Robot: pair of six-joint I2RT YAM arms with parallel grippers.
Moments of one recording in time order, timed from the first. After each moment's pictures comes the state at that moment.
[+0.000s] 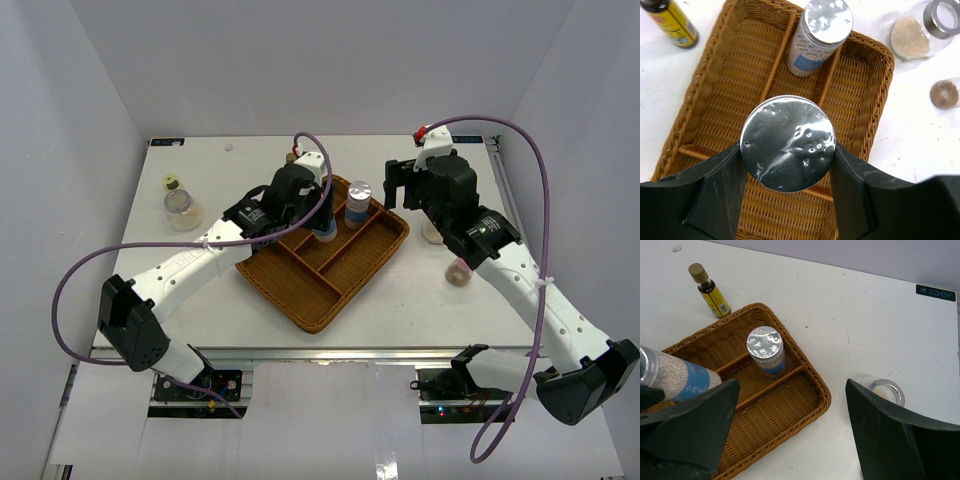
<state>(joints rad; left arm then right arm) -0.76 1.49 1.37 -0.45 -0.20 -0.31 0.58 1.15 1.25 -0.42 0.29 0.09</state>
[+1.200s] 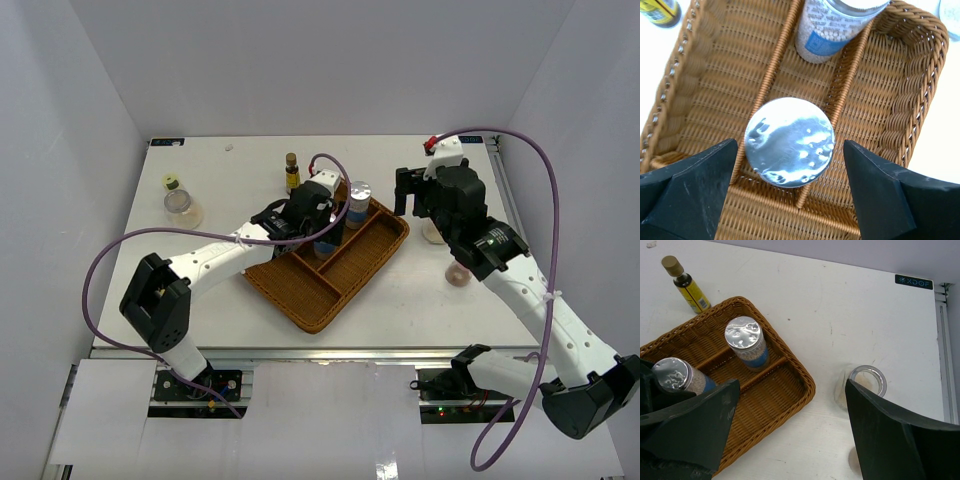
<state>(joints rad) -0.77 1.63 1.25 -0.29 -0.24 -0.29 0.56 1.08 1.18 -0.42 0.34 0.08</state>
